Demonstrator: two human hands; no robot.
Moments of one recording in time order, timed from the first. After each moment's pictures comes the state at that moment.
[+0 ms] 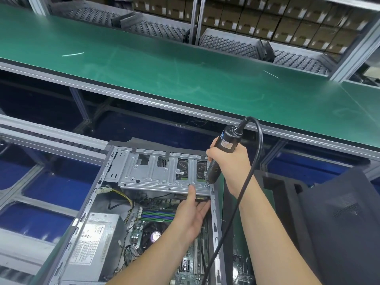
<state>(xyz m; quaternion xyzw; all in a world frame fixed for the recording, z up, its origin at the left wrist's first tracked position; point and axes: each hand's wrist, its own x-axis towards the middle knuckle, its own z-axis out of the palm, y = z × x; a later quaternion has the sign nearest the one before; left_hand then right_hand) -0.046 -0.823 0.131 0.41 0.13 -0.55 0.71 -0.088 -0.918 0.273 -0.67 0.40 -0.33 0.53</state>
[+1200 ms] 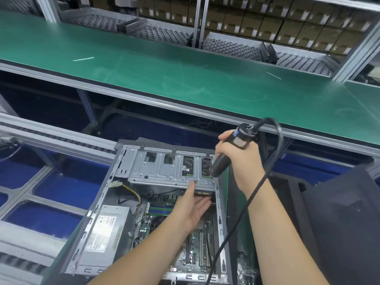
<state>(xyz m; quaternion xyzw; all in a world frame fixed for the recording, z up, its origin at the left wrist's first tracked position) -0.030 -0.803 0.143 0.43 0.12 -0.57 0.69 -0.106 -0.905 0.289 -0.63 0.36 -0.37 0.58</state>
